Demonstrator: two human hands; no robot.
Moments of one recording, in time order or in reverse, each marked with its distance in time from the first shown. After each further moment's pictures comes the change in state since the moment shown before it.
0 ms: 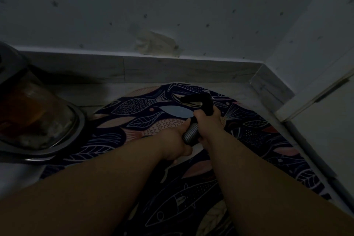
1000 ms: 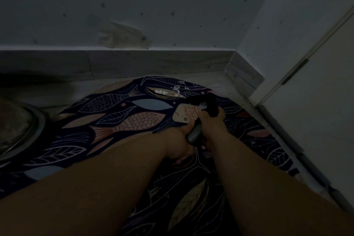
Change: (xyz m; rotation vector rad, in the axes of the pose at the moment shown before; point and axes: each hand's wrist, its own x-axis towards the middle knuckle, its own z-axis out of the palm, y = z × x) left_hand 0.024 0.062 0.068 0.257 -0.150 0.084; right_hand 0.008 0.027 -0.104 0.054 0.146 0.005
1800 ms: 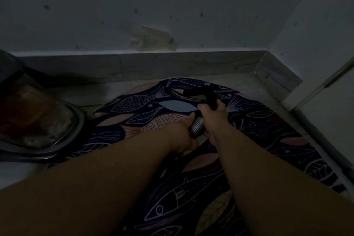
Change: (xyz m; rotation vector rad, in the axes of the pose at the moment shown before) left_hand -0.019 -0.044 -0.034 -0.030 0.131 -0.194; right_hand -0.001 -0.008 0.071 0.038 -0.223 -0.046
